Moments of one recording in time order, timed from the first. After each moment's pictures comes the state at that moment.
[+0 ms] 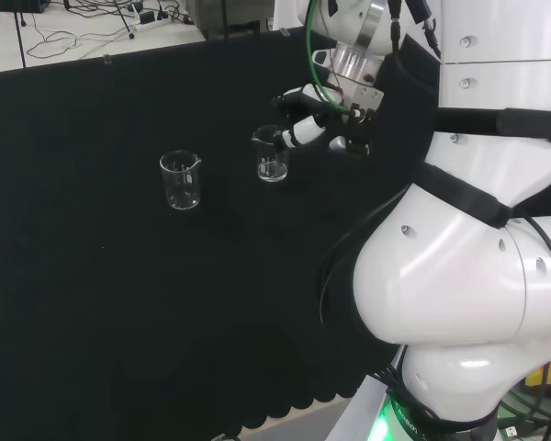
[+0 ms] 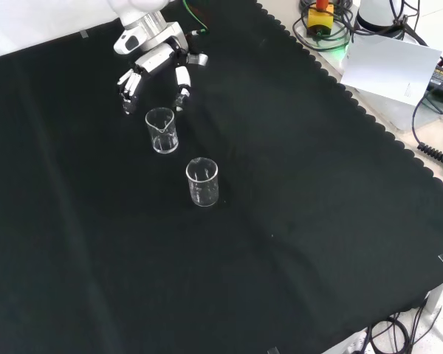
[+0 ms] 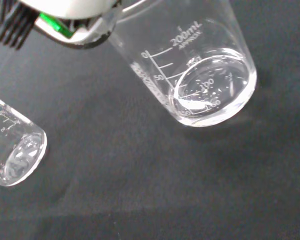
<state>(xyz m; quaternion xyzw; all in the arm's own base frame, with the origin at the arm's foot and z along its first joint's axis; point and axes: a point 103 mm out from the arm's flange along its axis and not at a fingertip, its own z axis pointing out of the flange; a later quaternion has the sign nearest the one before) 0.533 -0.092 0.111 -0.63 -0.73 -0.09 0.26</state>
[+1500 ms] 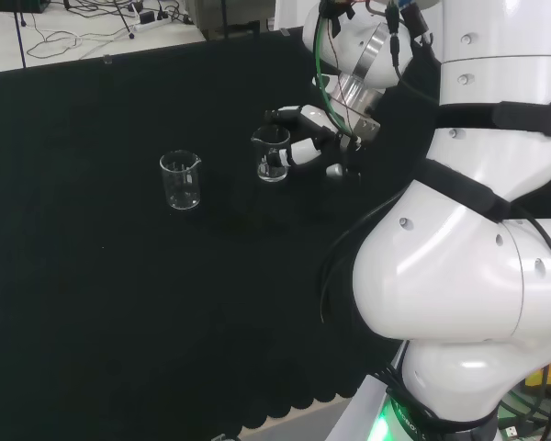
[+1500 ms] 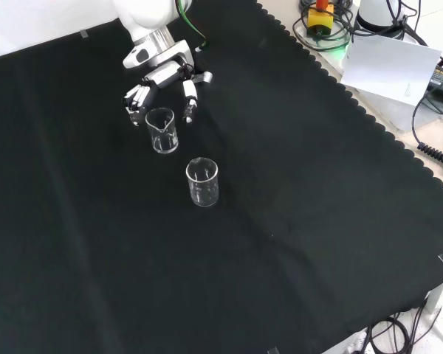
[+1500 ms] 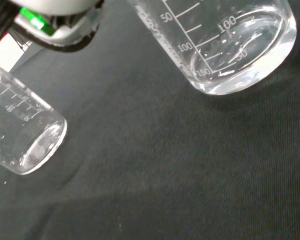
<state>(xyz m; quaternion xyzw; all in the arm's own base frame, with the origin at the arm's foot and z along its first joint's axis) 0.532 -0.076 0.065 -0.58 -0.75 -0.17 0.25</state>
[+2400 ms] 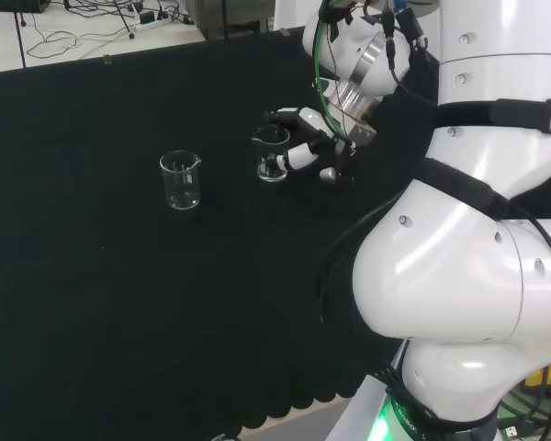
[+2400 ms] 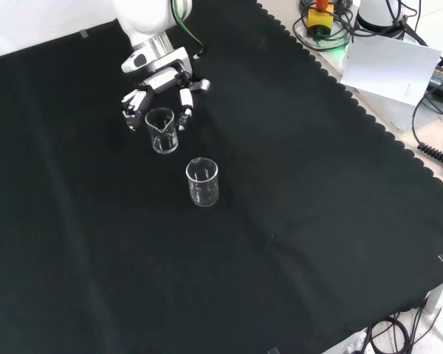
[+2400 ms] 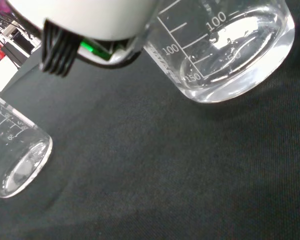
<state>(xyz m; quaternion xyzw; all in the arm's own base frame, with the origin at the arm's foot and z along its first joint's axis) 0.543 -0.073 0.053 -0.59 -0.74 -0.20 0.25</state>
